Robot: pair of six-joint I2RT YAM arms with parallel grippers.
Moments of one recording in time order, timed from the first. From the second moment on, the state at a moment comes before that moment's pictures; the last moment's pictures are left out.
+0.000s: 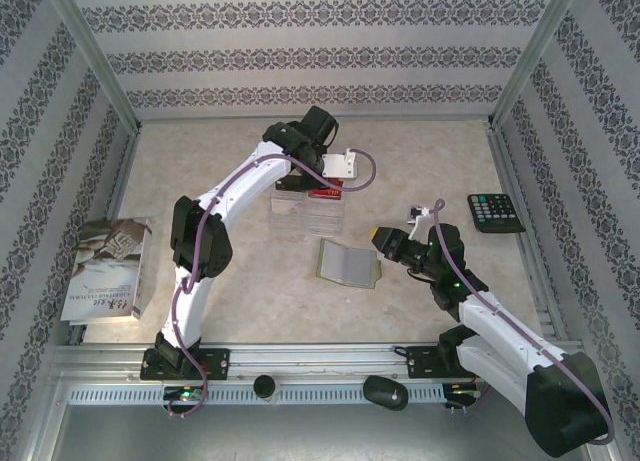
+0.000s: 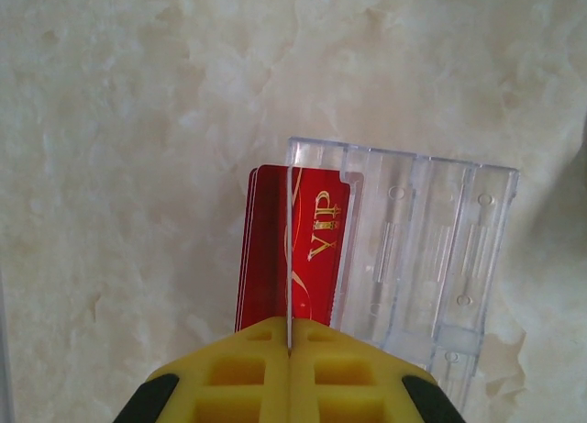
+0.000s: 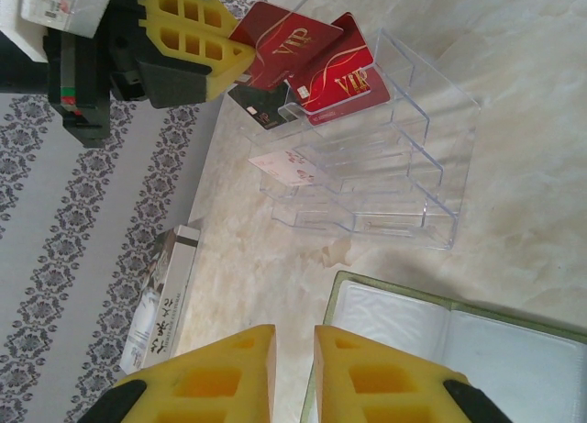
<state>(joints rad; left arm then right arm) -0.57 2.16 2.13 -1.06 0.09 0.97 0.34 0.87 0.29 0.26 -0.47 0.89</state>
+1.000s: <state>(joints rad) -0.57 2.15 1.97 -0.94 0.04 1.00 0.33 0.89 0.29 0.26 -0.47 0.89</state>
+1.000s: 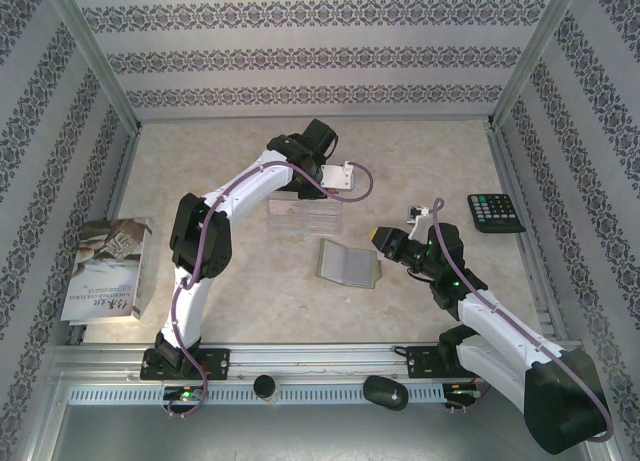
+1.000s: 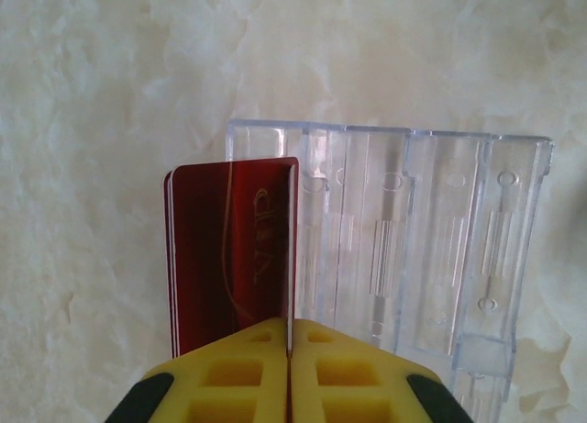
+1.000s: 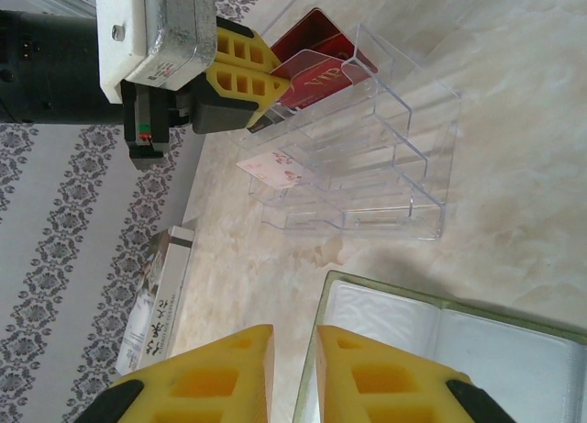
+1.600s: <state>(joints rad) -0.57 2.10 1.90 -0.84 -0.03 0.99 0.33 0.89 0.29 0.26 -0.47 0.89</state>
